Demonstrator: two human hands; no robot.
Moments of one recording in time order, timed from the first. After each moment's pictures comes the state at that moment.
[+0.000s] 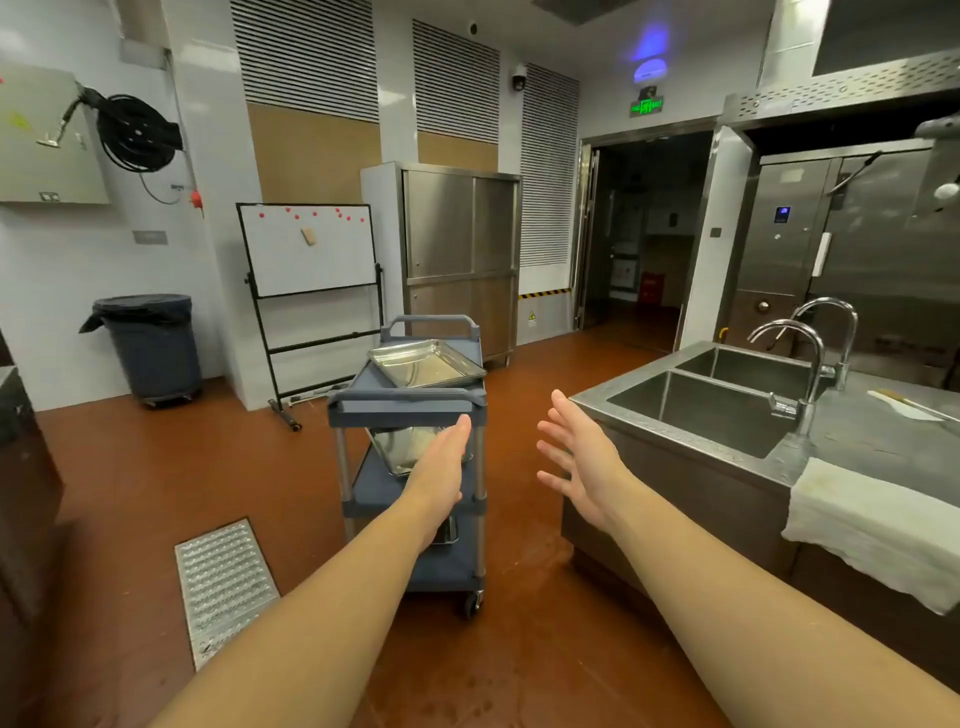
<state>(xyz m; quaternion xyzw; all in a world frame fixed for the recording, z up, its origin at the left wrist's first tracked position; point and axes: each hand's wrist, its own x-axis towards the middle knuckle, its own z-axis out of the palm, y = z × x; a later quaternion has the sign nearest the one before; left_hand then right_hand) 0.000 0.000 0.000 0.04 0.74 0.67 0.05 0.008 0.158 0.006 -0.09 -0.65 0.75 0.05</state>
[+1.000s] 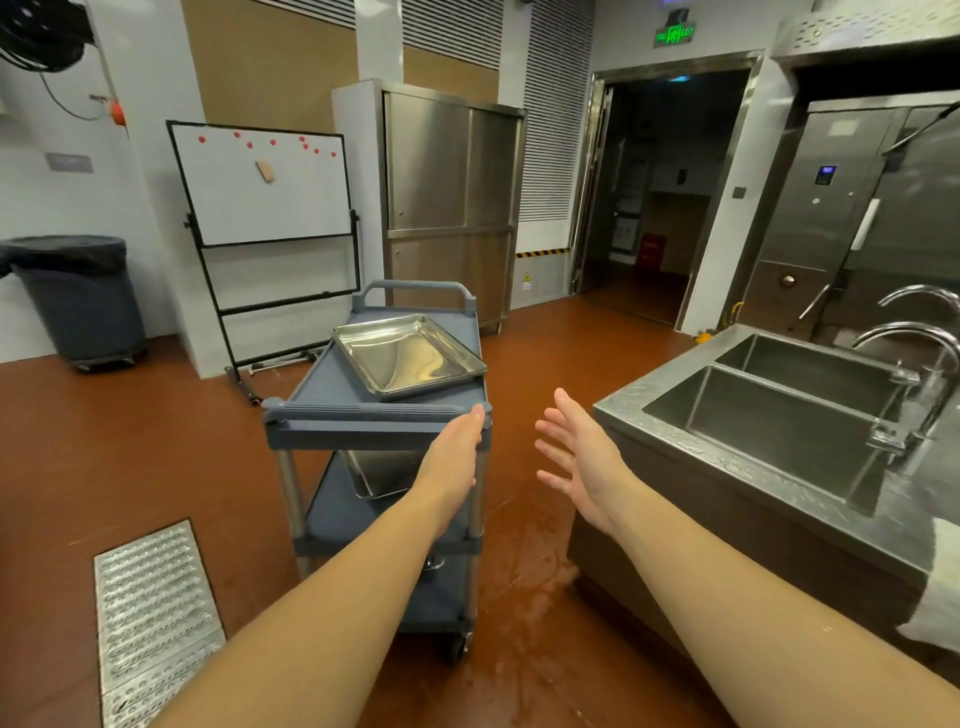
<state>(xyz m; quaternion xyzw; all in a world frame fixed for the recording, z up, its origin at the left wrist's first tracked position) -0.368 0.051 -0.061 0.03 0.72 0.69 0.08 -0.340 0.193 -0.045 -0.14 -0.67 0.73 0.03</state>
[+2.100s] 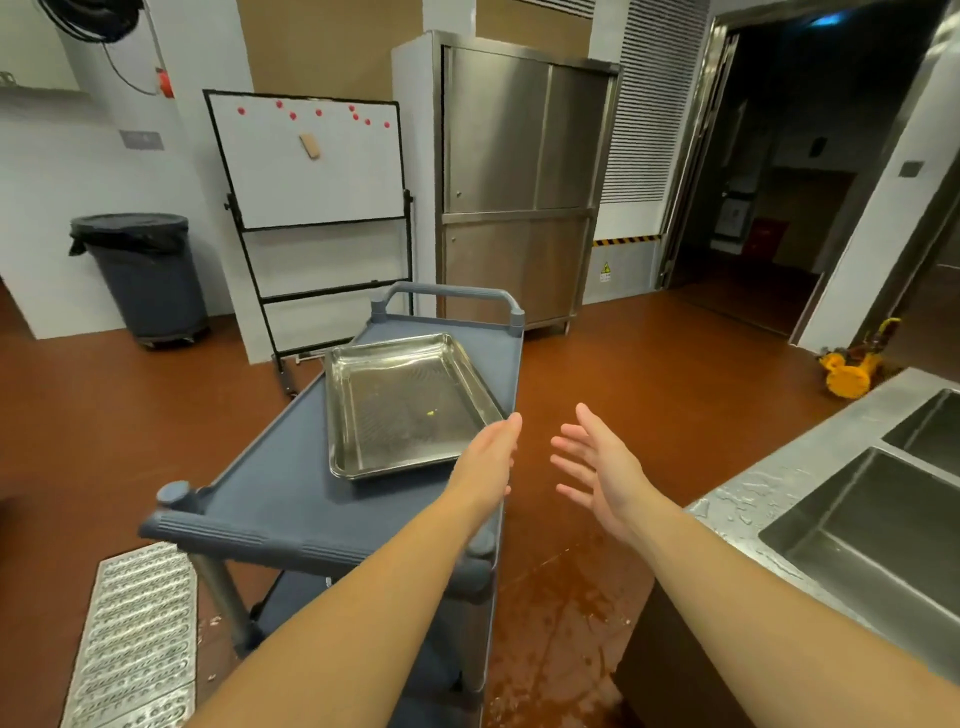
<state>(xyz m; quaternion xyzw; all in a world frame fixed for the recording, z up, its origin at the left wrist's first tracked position) -0.733 0.180 -0.091 0.00 0.72 0.69 0.08 -0.734 0.325 -0.085 -0.11 -0.68 0.72 -0.05</state>
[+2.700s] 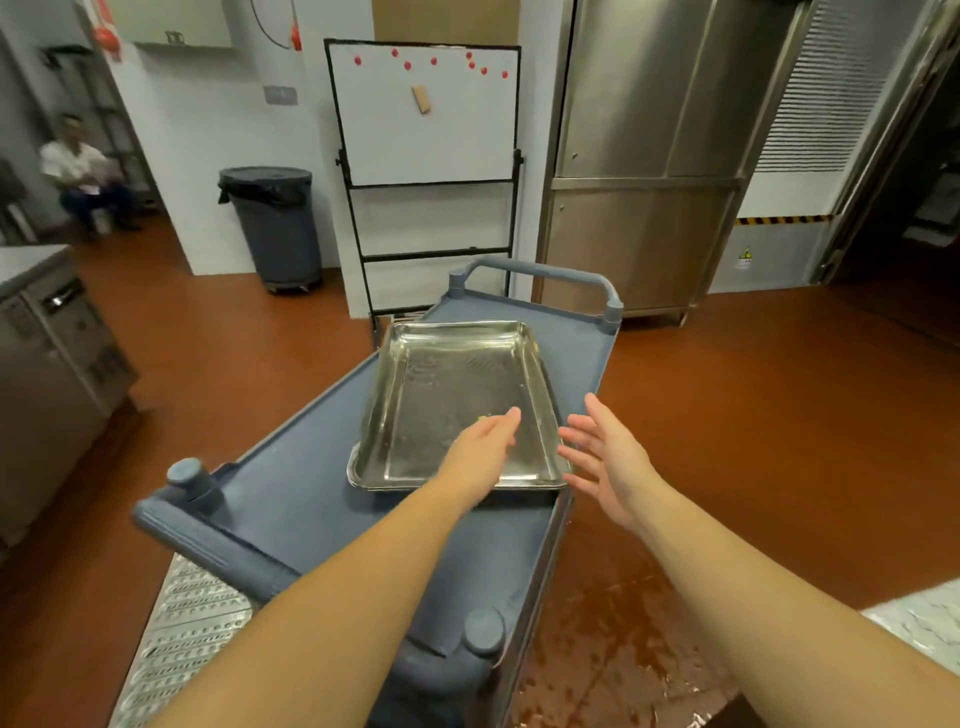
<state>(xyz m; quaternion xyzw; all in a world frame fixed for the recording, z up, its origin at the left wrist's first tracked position) -0.875 0.160 -0.125 -0.13 0.75 0.65 0.01 -0.916 0.319 -0.123 -0.04 -0.66 0.73 -0.19</state>
